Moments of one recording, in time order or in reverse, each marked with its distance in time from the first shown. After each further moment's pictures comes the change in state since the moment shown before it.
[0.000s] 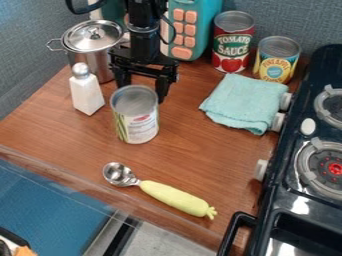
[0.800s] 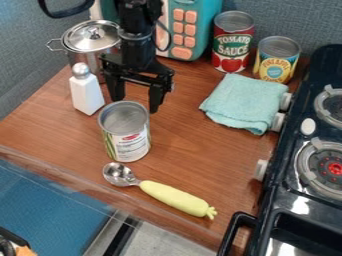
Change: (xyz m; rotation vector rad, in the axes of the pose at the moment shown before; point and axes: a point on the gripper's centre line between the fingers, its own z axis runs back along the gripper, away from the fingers) arm -0.028 -0.004 0.015 0.011 -0.039 -0.048
